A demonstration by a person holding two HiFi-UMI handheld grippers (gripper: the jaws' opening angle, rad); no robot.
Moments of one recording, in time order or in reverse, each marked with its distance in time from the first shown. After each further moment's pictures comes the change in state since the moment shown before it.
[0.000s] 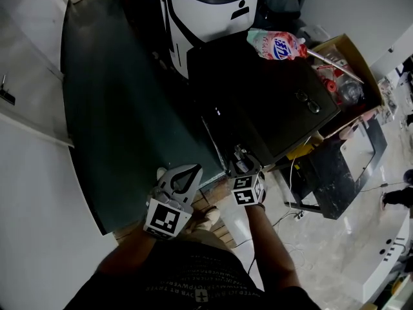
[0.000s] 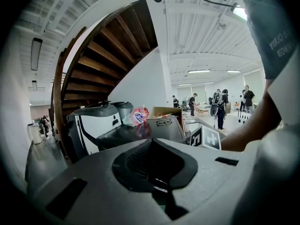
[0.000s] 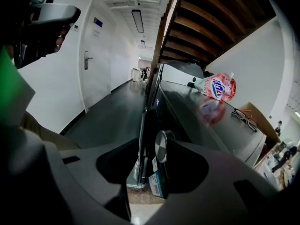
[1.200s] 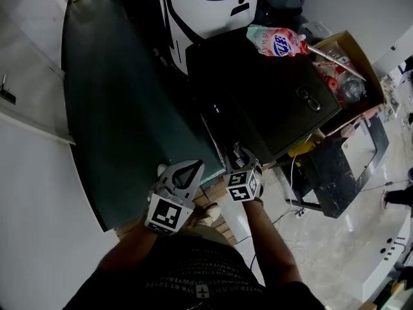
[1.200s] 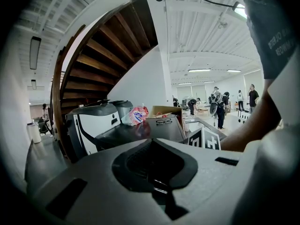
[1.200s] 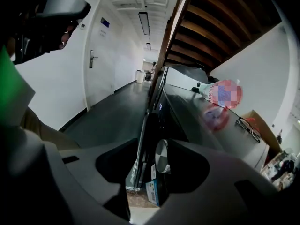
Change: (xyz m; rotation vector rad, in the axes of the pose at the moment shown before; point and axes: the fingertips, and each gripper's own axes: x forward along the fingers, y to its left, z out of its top) left arm 0.017 0.001 0.003 -0.022 0.029 0.003; right arm 0.011 0.002 0.017 -0.069 -0.035 0.011
